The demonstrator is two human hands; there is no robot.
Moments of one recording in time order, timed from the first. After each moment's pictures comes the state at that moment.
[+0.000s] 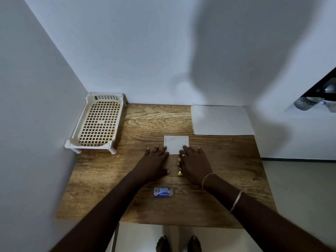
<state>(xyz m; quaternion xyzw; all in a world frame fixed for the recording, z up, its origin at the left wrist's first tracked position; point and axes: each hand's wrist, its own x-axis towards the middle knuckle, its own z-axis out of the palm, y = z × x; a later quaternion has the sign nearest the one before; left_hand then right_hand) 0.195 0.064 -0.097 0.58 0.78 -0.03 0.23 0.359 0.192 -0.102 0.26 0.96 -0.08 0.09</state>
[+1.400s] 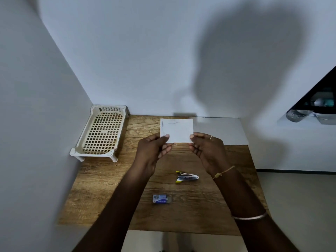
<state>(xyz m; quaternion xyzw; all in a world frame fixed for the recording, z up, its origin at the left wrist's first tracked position) 0.223 0.084 0.052 0.01 0.57 0.70 0.44 0.359 0.202 0.051 0.43 0.38 -0.76 -0.29</state>
